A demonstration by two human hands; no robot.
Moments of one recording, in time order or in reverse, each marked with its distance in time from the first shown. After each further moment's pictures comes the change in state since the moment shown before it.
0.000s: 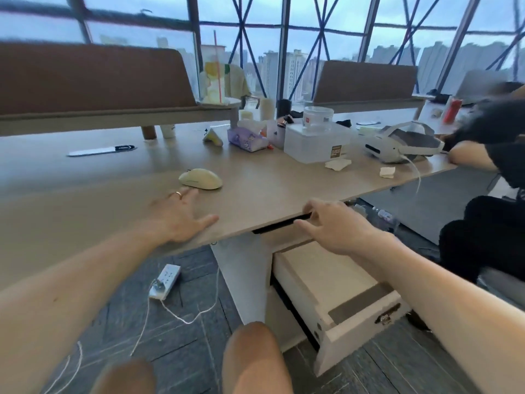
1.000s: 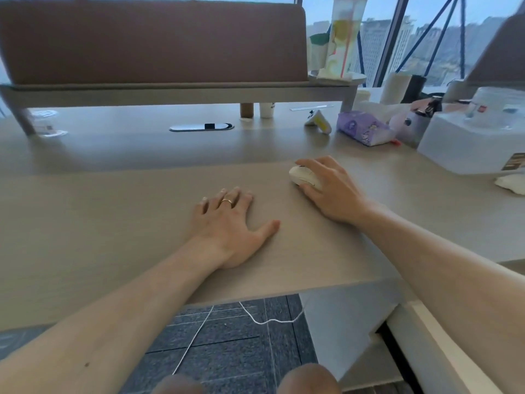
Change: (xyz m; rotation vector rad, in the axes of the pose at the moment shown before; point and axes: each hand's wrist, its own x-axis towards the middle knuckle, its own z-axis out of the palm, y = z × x) left_hand 0.019 -0.112 0.027 -0.046 0.011 -0.200; right_hand 0.239 -0.170 0.112 0.201 0.143 -0.530
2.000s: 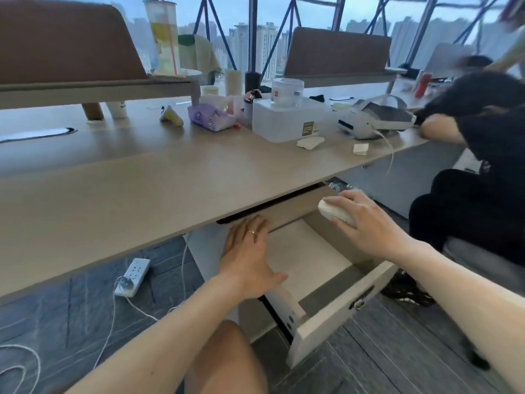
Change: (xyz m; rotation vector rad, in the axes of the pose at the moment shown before) left_hand -0.103 0.256 0.101 -0.203 -0.082 0.608; right_hand -0.343 0.125 -0.172 -0.241 0.006 0.455
